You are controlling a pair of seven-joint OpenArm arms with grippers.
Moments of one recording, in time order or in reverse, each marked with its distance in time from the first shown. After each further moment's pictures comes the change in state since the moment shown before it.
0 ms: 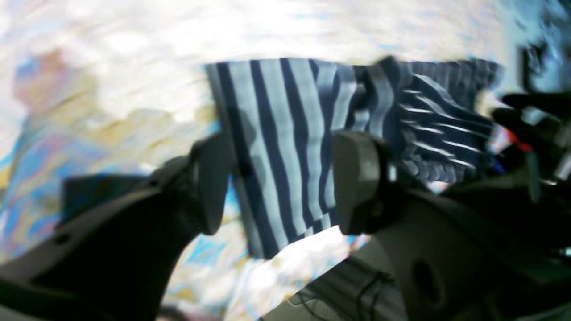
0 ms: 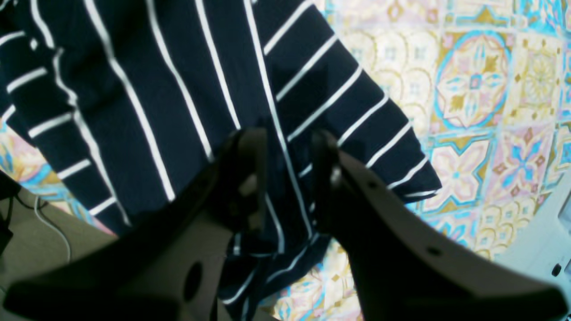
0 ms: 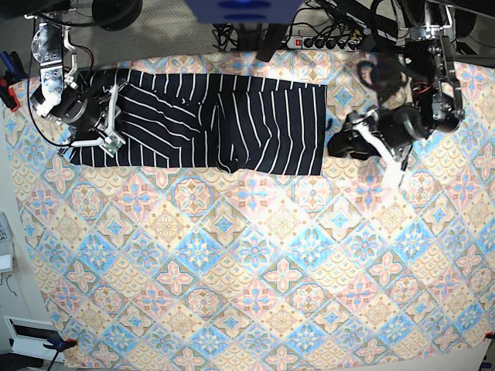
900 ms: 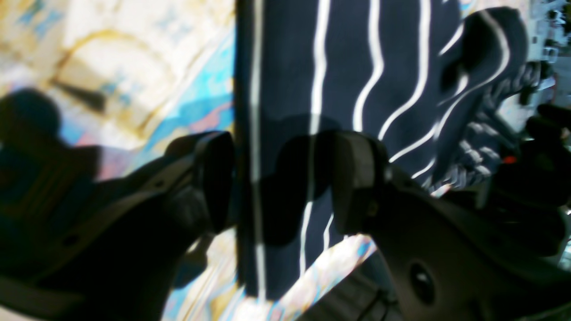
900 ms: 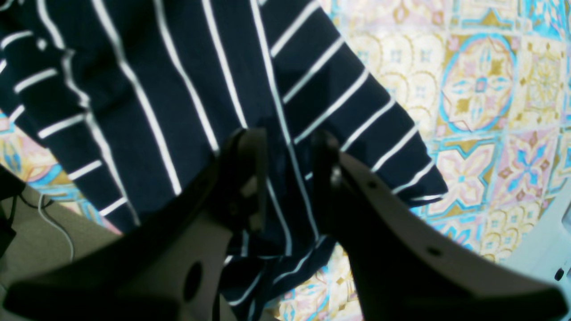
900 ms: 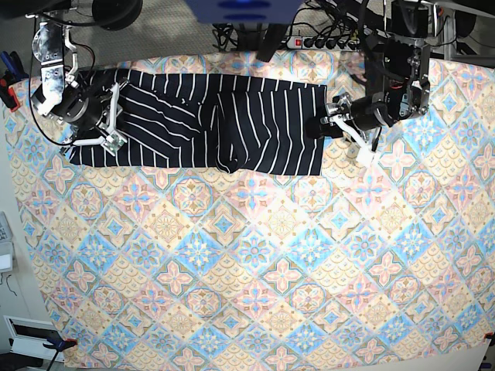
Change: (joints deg) left arm -3.6 0.0 13.5 -25.9 -1.5 -0.1 -14.6; right arm -0.3 -0.2 0.0 0.0 0.0 0.0 0.1
